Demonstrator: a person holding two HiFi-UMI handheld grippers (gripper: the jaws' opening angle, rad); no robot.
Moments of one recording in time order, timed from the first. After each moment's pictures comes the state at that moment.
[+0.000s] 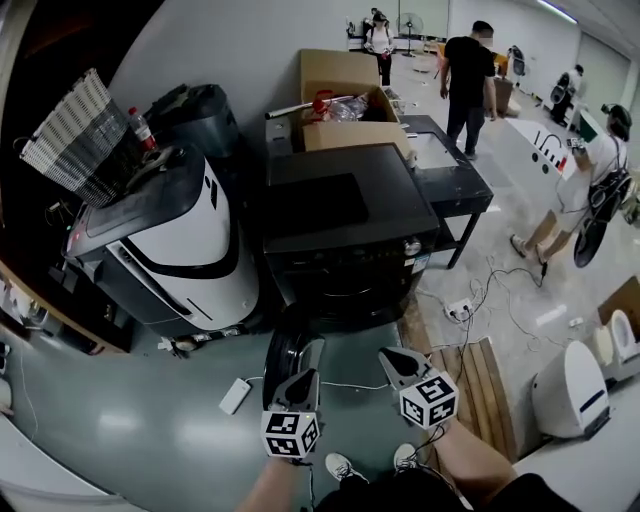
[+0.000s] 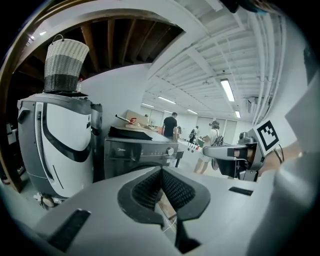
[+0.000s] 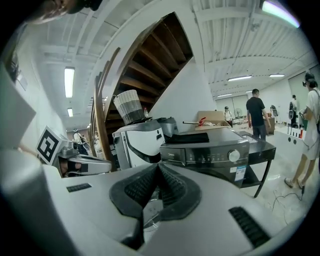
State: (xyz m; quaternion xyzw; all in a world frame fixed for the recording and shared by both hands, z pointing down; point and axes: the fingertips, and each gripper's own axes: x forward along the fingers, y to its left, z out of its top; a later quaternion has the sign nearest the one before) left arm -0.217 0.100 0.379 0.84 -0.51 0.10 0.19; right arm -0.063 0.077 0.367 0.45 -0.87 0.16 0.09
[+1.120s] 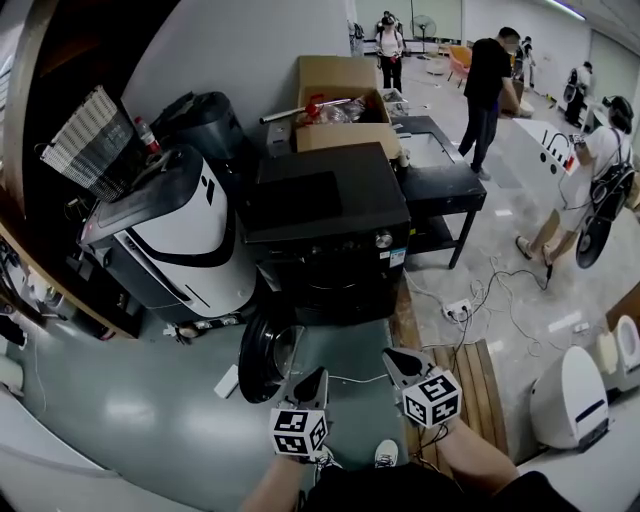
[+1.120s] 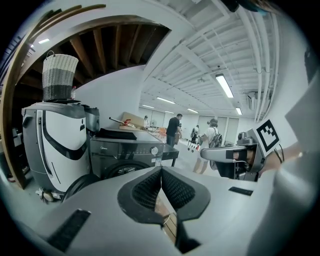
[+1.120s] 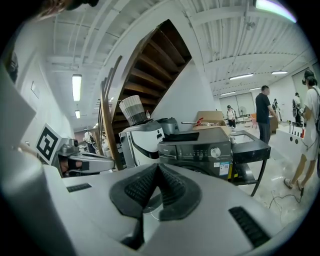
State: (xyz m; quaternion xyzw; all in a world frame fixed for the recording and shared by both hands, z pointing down) left arm -0.063 0.180 0.356 0.83 -0.52 0.10 0.17; right arm 0.078 0.154 0.355 0.43 -0.89 0.16 0.09
